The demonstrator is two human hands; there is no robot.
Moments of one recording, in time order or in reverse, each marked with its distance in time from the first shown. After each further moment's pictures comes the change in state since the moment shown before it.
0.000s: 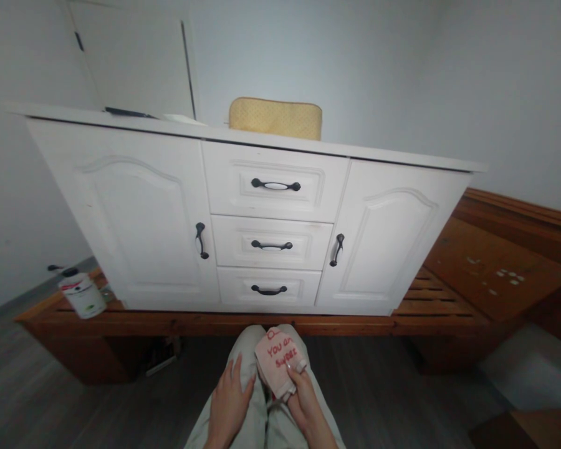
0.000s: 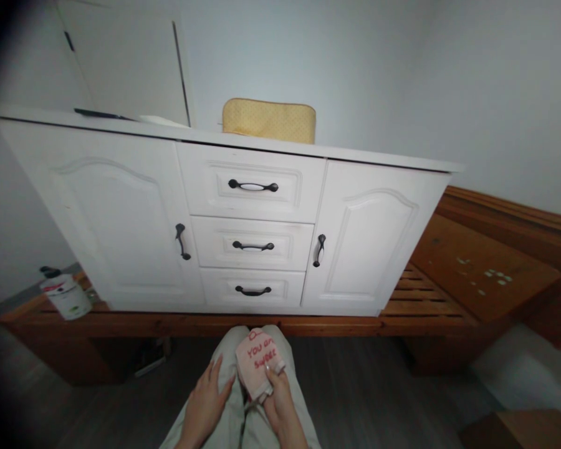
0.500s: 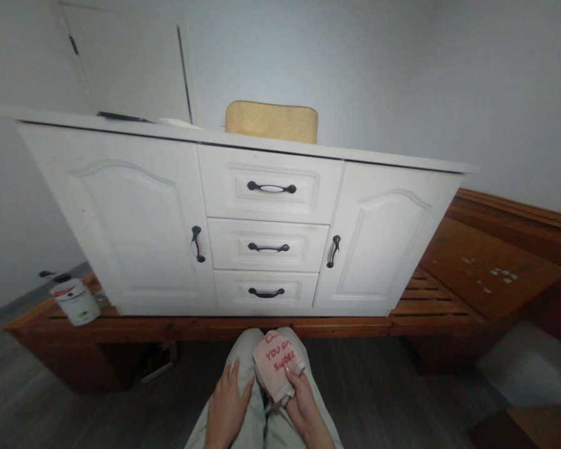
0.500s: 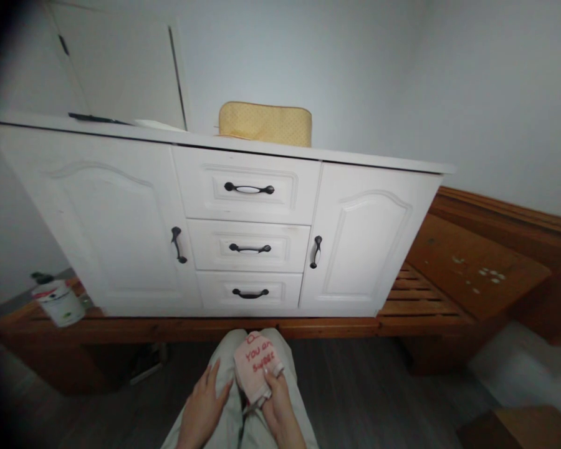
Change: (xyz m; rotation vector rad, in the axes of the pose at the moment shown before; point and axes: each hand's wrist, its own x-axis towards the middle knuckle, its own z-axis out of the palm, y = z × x) left_hand 0.002 -0.002 0.005 0.032 -0.020 -0.004; right_hand -0.002 -0.002 0.004 0.012 -0.009 -0.006
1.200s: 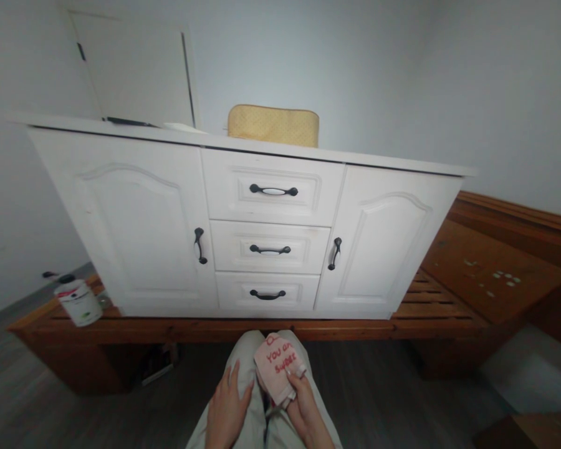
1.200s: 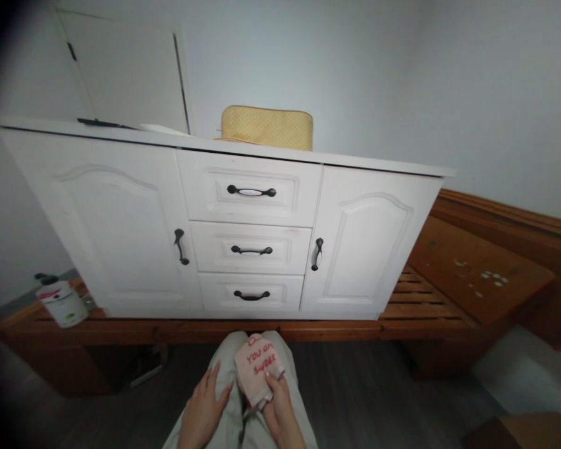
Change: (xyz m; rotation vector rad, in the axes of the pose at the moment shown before) left_hand -0.001 0.001 -0.006 -0.037 -0.025 -0.018; right_hand 0.004 0.003 -0.003 -0.017 0.049 -0.003
